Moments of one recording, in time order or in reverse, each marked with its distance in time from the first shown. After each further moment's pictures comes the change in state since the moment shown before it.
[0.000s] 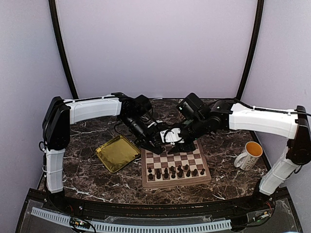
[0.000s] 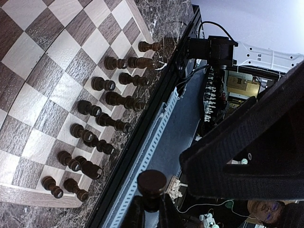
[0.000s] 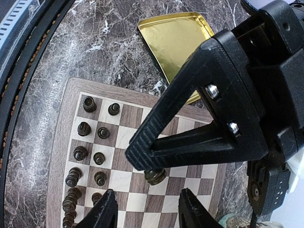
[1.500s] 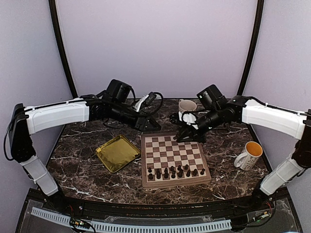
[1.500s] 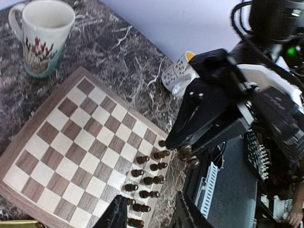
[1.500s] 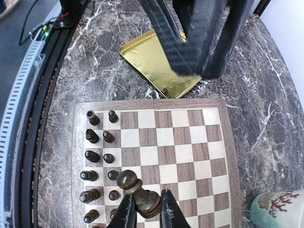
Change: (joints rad) left arm 0.002 -0.401 -0.360 0.642 -0.362 -0.097; right arm -0.204 -0.098 -0.078 0.034 -0.261 0.187
